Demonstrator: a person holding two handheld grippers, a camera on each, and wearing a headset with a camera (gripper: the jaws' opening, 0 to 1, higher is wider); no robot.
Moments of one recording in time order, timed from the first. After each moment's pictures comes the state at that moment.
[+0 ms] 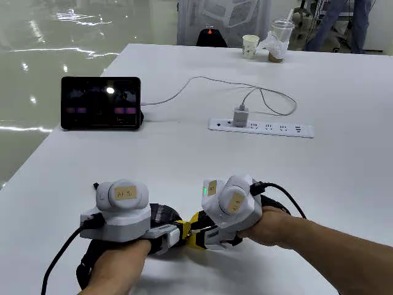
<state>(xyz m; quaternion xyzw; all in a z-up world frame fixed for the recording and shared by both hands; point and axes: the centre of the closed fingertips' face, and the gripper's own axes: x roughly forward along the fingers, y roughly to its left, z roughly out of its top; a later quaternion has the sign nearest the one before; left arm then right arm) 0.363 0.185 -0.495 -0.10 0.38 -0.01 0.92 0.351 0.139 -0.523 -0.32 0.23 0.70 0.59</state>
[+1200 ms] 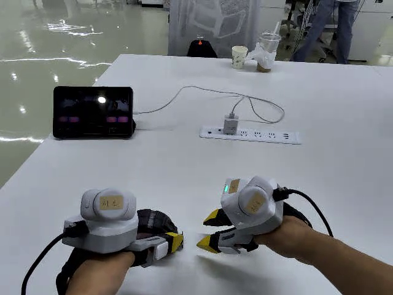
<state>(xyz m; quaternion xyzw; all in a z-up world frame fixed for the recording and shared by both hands) 0.346 0.180 -0.481 -0.06 0.37 -0.06 0.92 0.365 0.089 -0.496 -0.28 0.27 0.63 0.67</state>
